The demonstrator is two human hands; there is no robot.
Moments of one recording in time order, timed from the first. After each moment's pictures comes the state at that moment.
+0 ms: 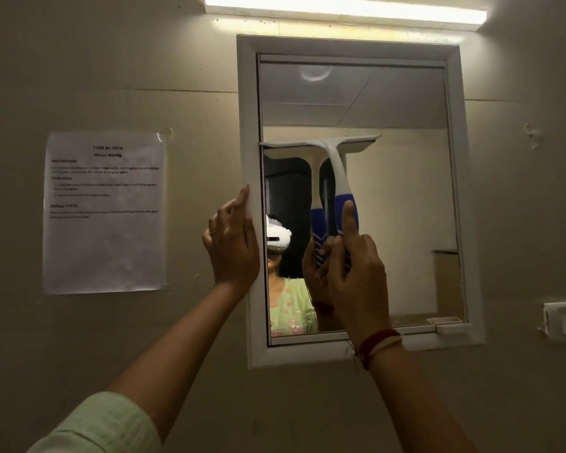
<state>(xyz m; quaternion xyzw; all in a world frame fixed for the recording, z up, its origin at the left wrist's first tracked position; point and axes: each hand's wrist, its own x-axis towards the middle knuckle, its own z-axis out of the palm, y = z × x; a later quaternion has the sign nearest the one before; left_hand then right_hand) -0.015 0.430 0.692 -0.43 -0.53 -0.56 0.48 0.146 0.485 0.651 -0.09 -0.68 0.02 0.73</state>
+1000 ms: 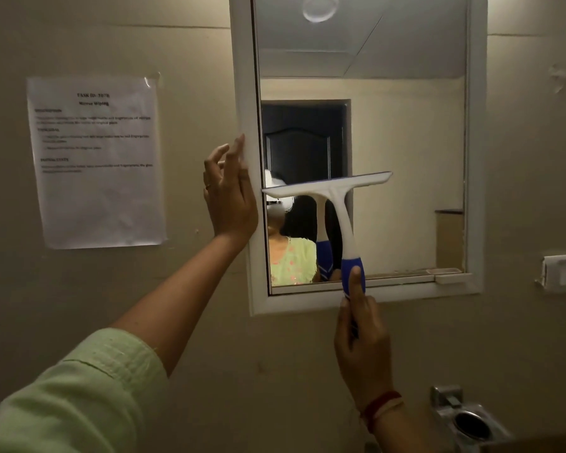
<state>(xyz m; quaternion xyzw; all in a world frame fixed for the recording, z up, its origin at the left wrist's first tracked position) -0.016 0.431 0.693 -0.44 -0.47 -0.59 0.48 0.152 0.484 0.509 -0.10 -0.71 0.09 0.69</state>
